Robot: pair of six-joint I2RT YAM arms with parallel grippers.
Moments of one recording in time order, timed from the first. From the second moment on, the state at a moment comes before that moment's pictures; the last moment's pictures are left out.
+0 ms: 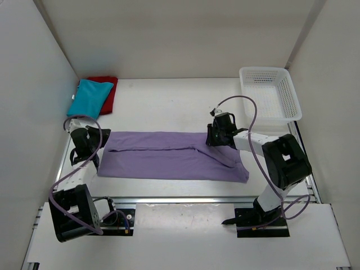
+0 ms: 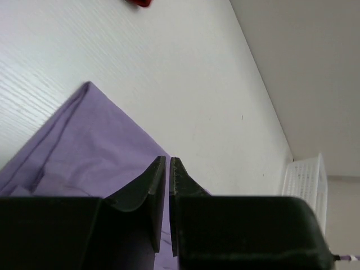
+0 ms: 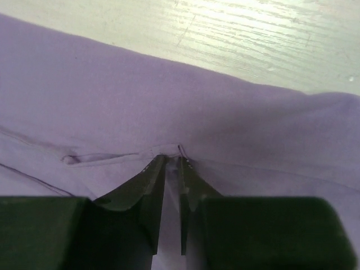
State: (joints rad) left arm 0.30 1.14 0.44 0.29 0.23 -0.87; right arm 0.43 1.67 0.87 -0.03 -0.10 0.29
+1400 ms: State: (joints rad) left arm -0.47 1.43 0.50 0.40 0.19 -0.87; right arm 0.37 1.19 0.49 -0.22 -0.02 0.45
